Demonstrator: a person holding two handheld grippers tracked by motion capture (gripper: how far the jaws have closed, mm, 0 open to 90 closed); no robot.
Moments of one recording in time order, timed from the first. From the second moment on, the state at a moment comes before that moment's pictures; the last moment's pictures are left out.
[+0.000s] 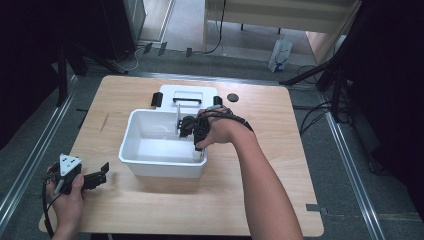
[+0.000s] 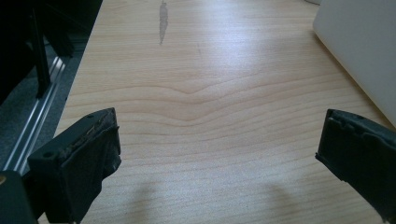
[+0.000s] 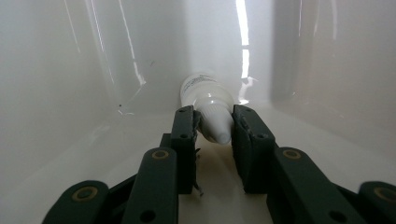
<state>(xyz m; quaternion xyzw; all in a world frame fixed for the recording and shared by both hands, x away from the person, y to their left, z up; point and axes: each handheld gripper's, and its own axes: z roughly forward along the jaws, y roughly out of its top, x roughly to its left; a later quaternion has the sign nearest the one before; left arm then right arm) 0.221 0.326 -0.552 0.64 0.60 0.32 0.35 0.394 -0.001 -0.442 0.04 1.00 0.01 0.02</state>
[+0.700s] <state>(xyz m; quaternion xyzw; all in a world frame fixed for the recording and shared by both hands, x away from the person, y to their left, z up) 0.221 0.325 -0.552 0.64 0.60 0.33 0.35 0.391 -0.011 -0.415 0.05 1.00 0.06 0.03</state>
